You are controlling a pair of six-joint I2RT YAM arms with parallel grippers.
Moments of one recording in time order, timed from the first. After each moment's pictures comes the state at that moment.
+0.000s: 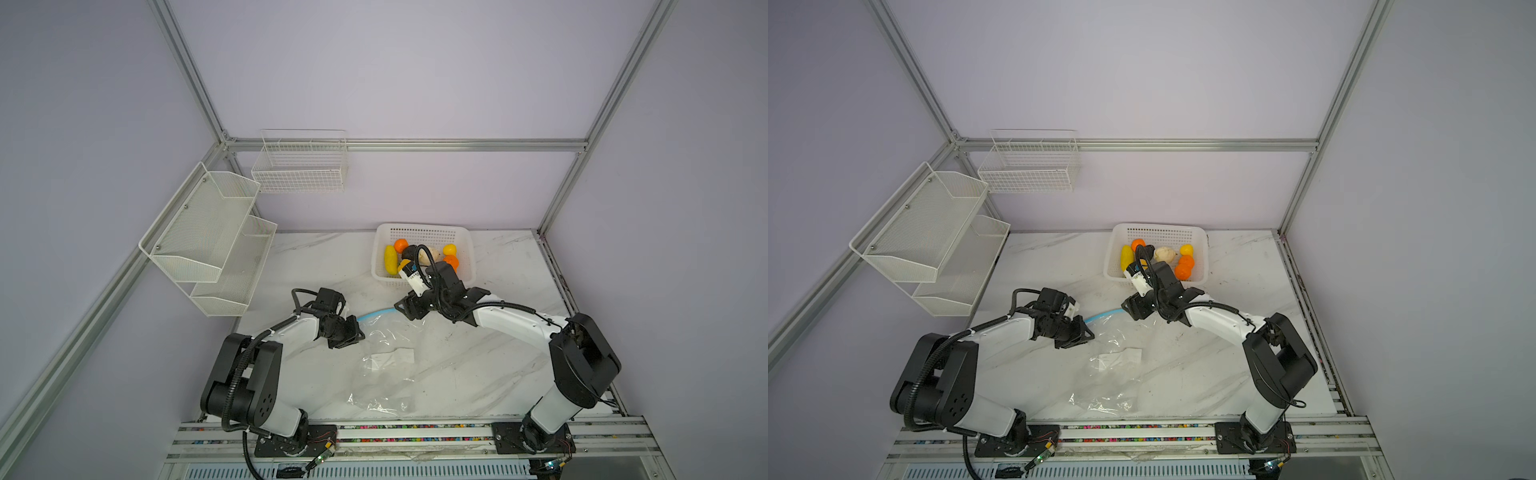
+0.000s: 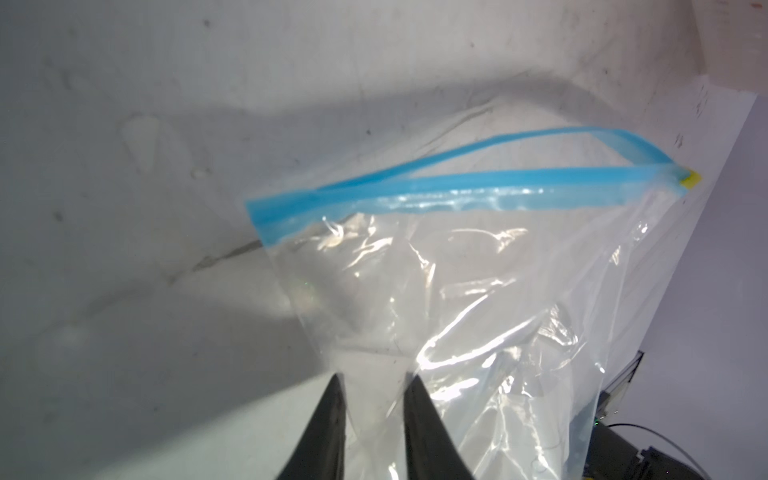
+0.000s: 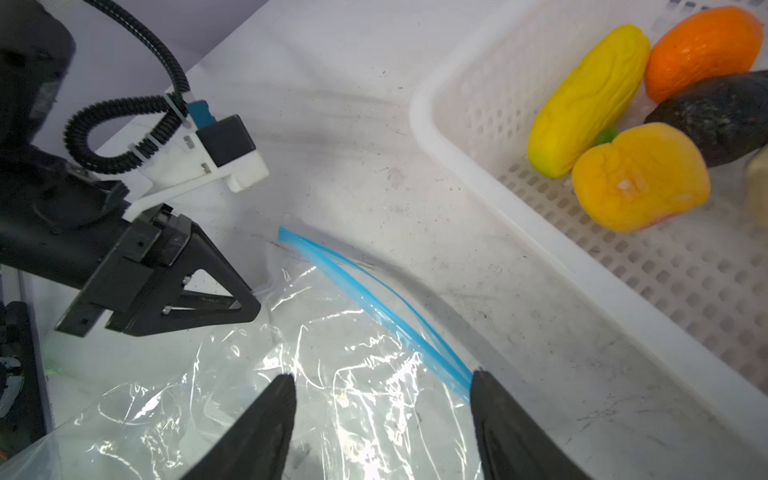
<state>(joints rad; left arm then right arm) -0.23 1.53 0.74 -0.43 0.47 -0.54 0.70 1.66 1.12 -0.14 -0.27 0.06</state>
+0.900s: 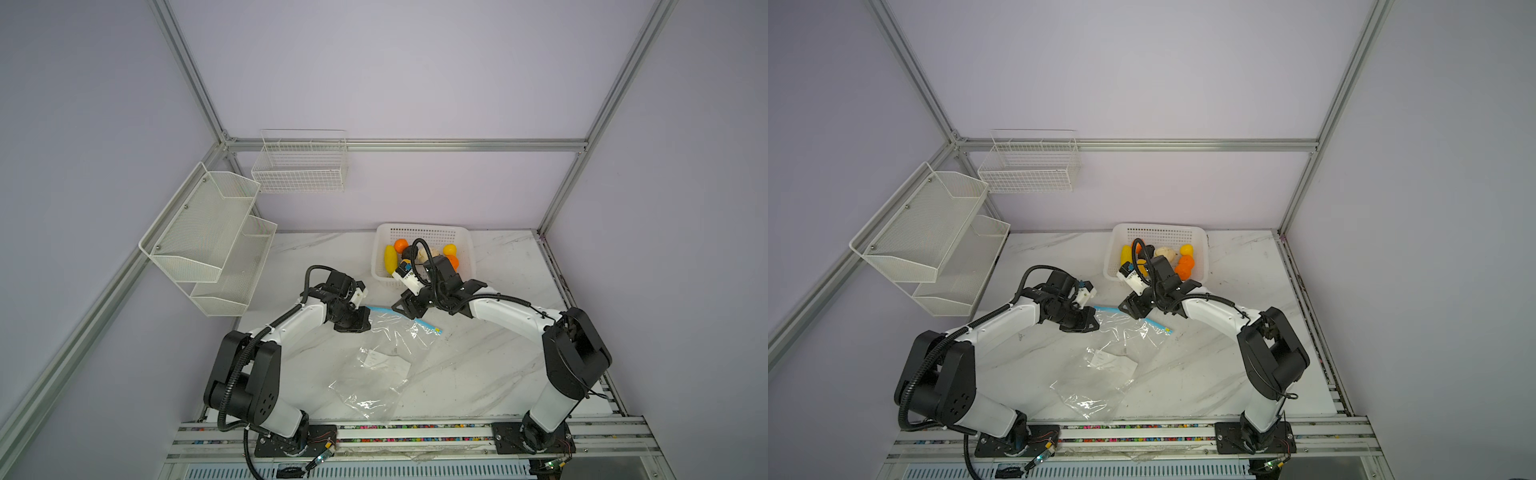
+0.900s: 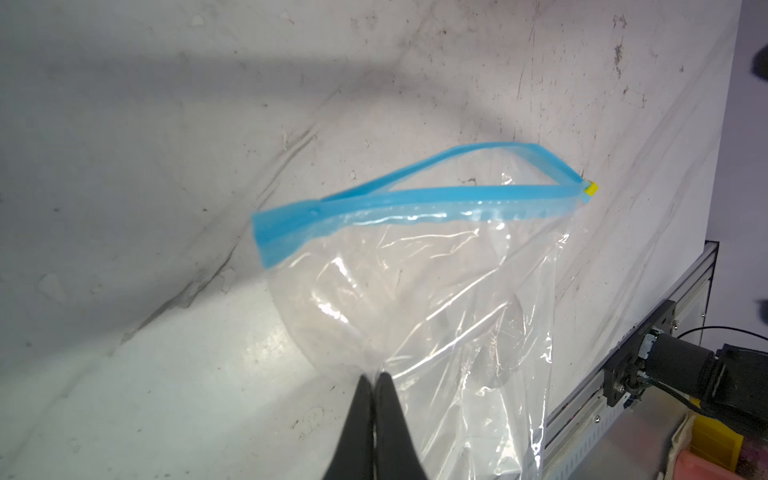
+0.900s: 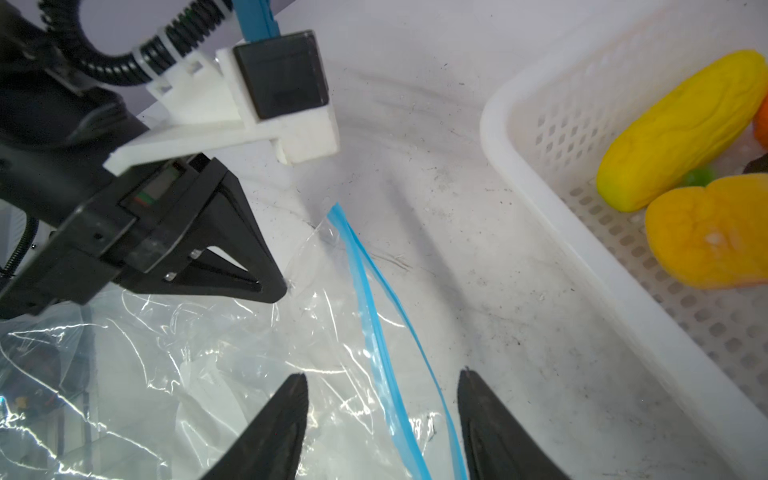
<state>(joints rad) -0.32 1.53 0.98 -0.66 0.42 -0.22 0.67 1.73 1.21 -0.24 -0.45 -0.08</state>
